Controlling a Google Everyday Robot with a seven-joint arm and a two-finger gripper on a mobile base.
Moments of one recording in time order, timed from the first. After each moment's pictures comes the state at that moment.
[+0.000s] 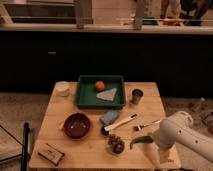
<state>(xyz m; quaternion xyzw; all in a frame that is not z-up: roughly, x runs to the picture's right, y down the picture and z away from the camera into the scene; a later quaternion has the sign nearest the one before) 0.277 0.315 0.747 -0.33 -0.06 -0.09 0.94</state>
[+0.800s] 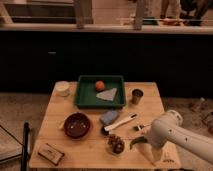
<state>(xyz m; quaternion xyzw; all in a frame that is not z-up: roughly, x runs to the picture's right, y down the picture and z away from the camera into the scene) 0.250 0.316 0.766 -0.33 -0.07 -0.12 0.93</state>
